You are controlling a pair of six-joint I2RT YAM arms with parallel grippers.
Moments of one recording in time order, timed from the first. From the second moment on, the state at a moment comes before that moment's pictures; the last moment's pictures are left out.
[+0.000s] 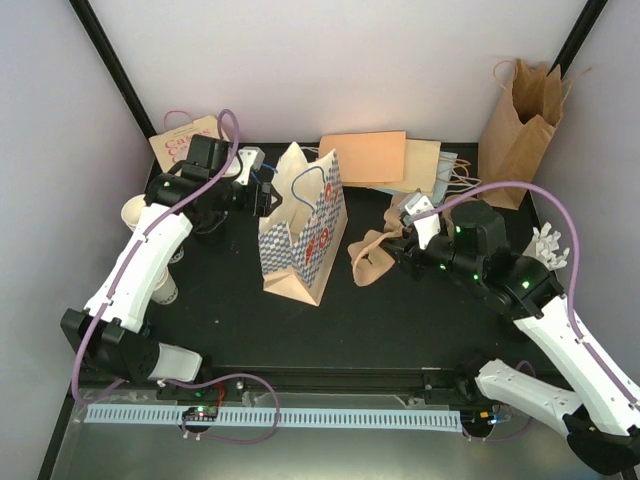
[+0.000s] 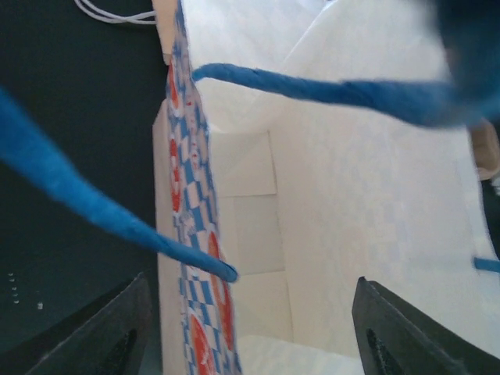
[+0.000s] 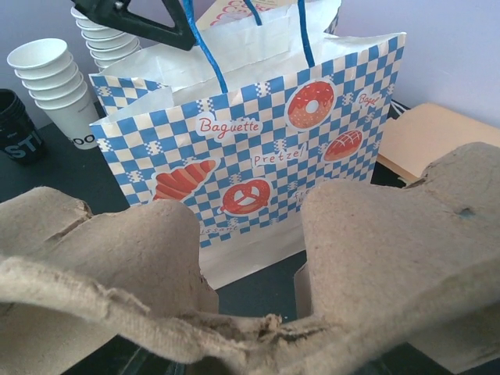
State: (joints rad) left arm -0.28 1.37 1.49 -0.95 0.35 -0.17; right arm 0.65 0.89 1.15 -0.74 -0.21 -0.07
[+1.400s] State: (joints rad) left arm -0.60 1.17 1.42 -0.89 0.02 0.10; right arm 0.65 0.89 1.33 -0.67 -0.34 0.12
